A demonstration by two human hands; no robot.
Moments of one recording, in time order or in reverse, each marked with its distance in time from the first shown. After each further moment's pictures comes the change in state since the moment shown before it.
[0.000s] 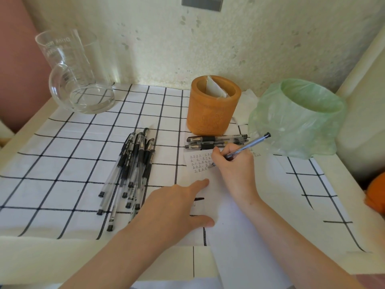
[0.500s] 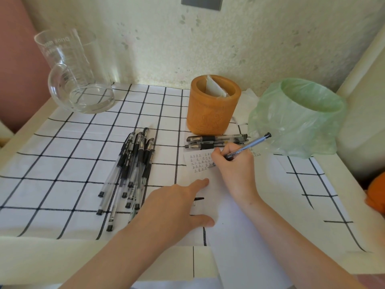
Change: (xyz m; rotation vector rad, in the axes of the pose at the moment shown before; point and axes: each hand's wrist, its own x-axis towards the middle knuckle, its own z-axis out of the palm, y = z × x) left_hand 0.000 0.001 -0.002 0.001 -0.016 -0.002; right_hand 0.001 0.000 0.000 -0.016 0.005 -0.010
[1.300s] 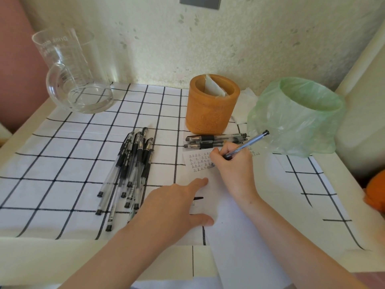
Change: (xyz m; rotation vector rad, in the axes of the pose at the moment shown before) left_hand -0.001 0.002 -0.003 0.006 -0.030 -0.029; right_hand 0.000 -0.002 -0.001 -0.014 -0.025 0.005
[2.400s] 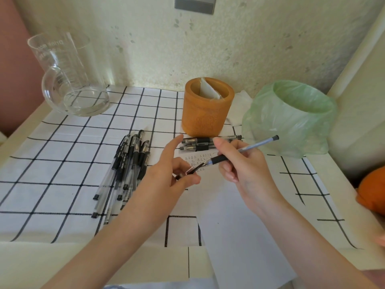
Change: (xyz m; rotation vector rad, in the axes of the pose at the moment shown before) left_hand 0.002 -0.001 -0.021 -0.841 0.356 0.025; right_hand -0.013 -0.058 -0.035 0.503 -0.184 0.384
